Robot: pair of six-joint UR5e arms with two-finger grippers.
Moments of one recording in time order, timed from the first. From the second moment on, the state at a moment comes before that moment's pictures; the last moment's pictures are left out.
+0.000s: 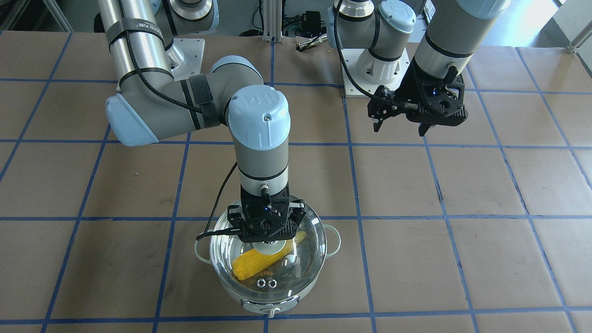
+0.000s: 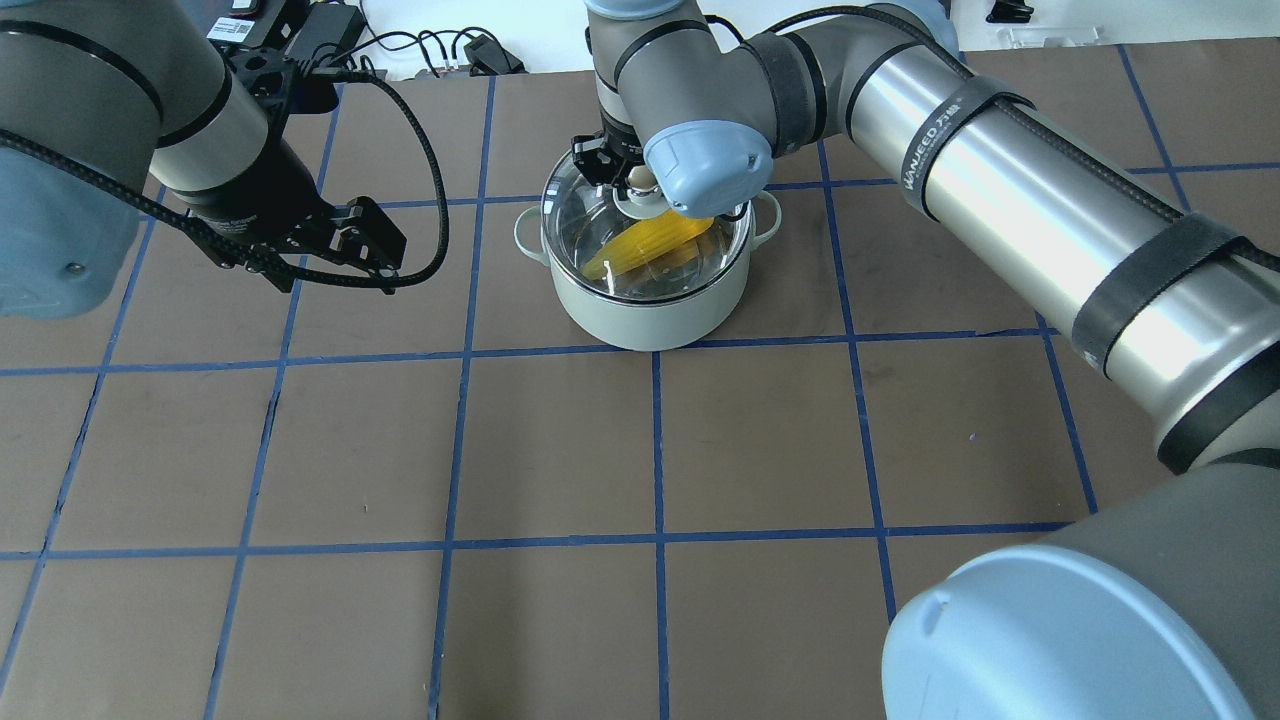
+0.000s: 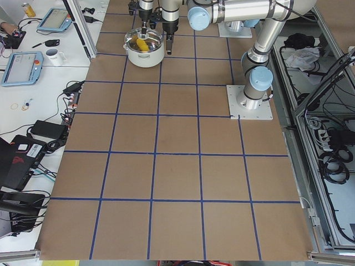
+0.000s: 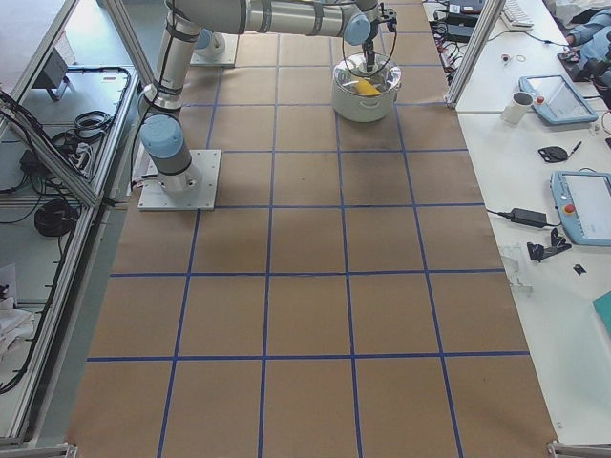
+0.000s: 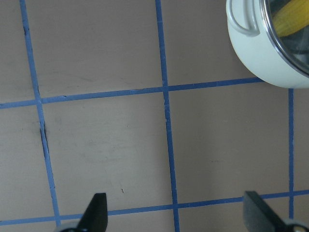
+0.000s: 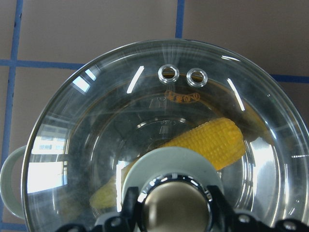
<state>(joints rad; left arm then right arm) -1.52 -1.52 -1.71 -1.46 1.55 0.12 1.93 -1.04 1.31 -2.05 -1.61 0.28</state>
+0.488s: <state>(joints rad) -1.52 -1.52 -1.71 -1.46 1.55 0.12 1.93 -1.03 1.32 -2.05 -1.61 0.29</state>
